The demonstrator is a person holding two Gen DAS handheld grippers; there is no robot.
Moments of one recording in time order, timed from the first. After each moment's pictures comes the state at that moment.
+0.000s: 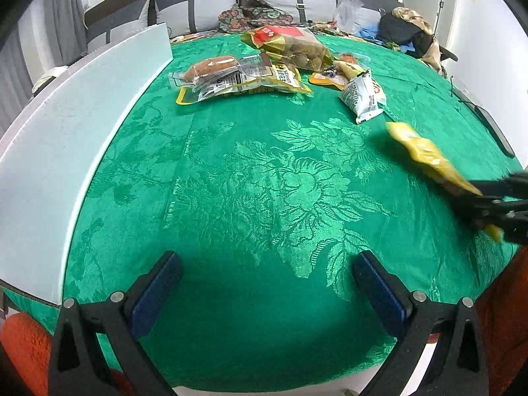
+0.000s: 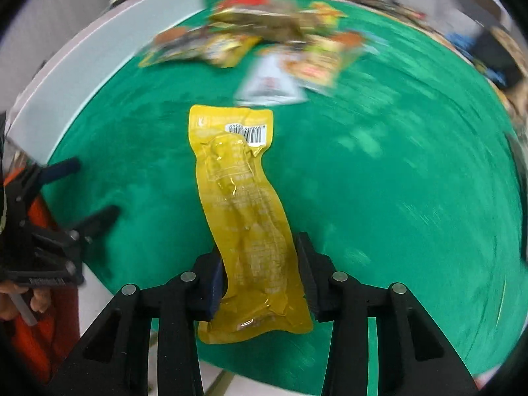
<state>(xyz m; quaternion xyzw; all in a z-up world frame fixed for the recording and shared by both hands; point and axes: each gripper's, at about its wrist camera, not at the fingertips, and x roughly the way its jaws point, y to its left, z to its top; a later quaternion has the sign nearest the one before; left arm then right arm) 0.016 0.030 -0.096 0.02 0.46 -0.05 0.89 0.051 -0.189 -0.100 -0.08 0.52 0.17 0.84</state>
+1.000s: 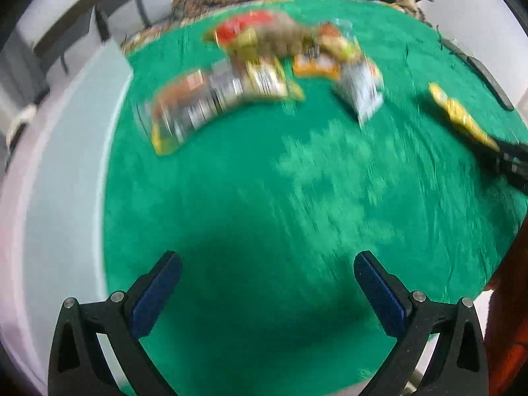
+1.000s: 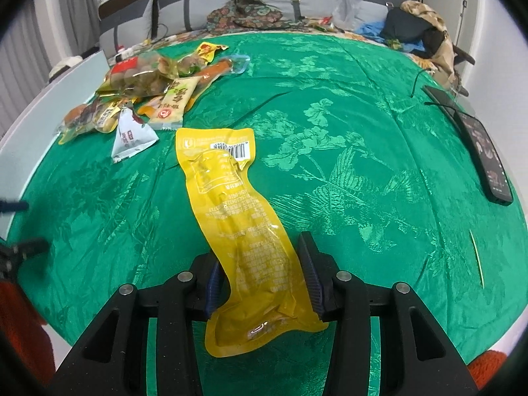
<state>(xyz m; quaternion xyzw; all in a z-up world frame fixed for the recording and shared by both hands) 0.092 0.020 -0.062 0.14 0.52 -0.10 0.83 0.081 -0.262 -0.104 -0.01 0.44 0.06 0.90</state>
